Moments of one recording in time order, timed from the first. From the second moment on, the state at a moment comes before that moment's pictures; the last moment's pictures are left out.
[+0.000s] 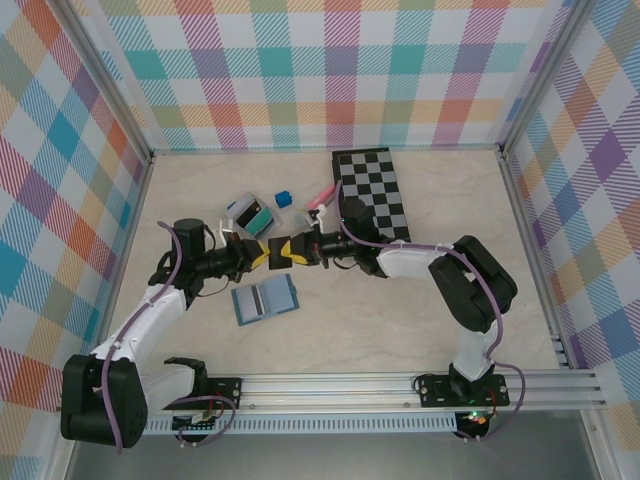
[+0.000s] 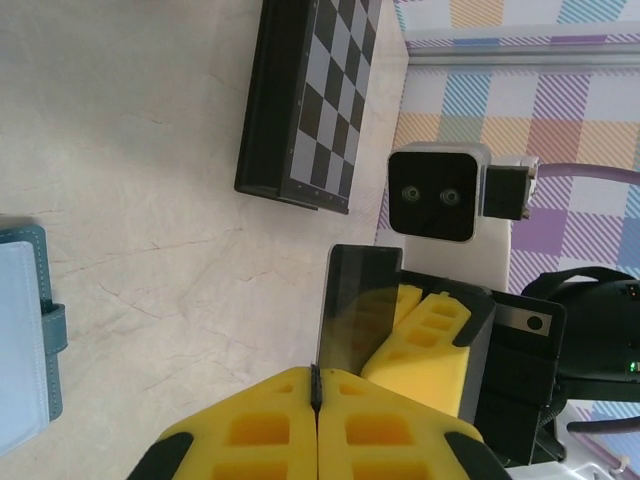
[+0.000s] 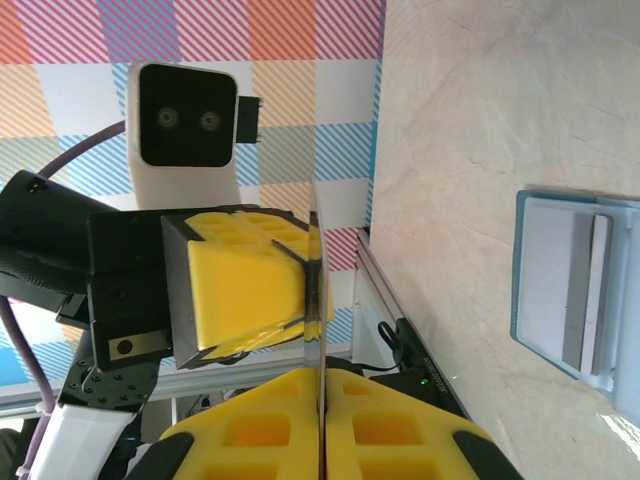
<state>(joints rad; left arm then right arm) -0.11 1.09 0.60 -0.10 0.81 -1.07 0.71 1.84 1.01 0.57 -0.91 1.34</state>
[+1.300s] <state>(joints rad) -0.11 1.22 1.04 -0.53 0.37 -0.45 0.61 1.58 1.03 -0.18 -0.55 0.87</state>
